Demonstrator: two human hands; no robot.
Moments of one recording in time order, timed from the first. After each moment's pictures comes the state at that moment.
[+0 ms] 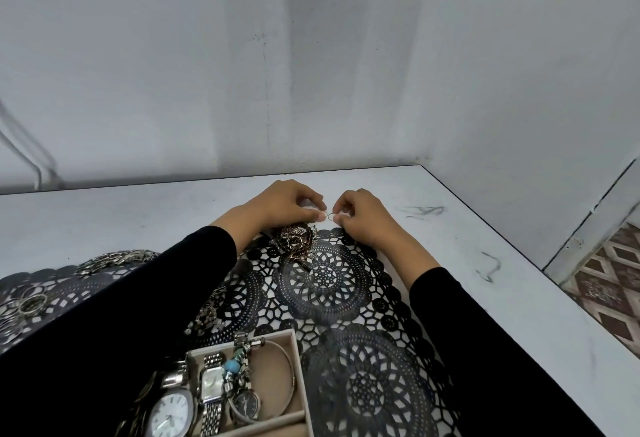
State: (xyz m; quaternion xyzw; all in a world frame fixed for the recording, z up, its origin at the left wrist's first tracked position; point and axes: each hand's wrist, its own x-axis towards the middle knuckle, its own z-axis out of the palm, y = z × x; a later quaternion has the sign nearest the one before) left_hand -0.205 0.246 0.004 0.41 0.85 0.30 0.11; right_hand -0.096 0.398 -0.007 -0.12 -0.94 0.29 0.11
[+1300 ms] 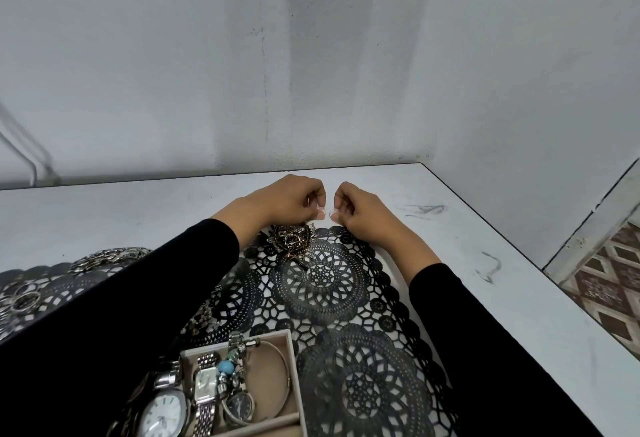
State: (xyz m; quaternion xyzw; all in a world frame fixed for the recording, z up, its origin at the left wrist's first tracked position) left_hand -0.201 0.255 0.013 0.48 0.85 0.21 0.06; right_hand -0.096 0.406 -0.009 -0.06 -0.92 0.36 0.12
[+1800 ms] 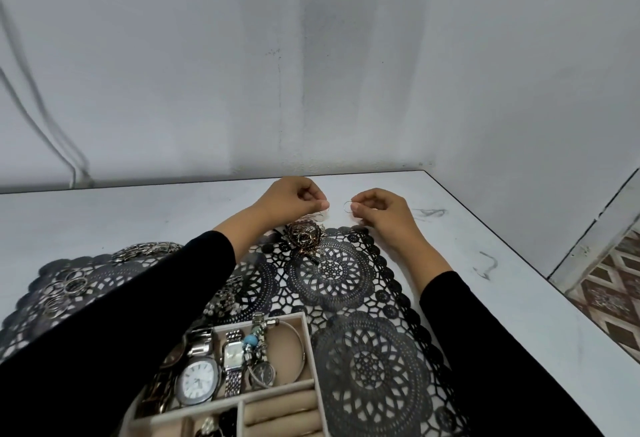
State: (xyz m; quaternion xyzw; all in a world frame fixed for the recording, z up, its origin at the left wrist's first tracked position) left_hand -0.170 0.226 0.026 0.36 0.84 0.41 0.07; right_hand -0.072 0.399 -0.008 -0.13 -0.70 0.67 0.21
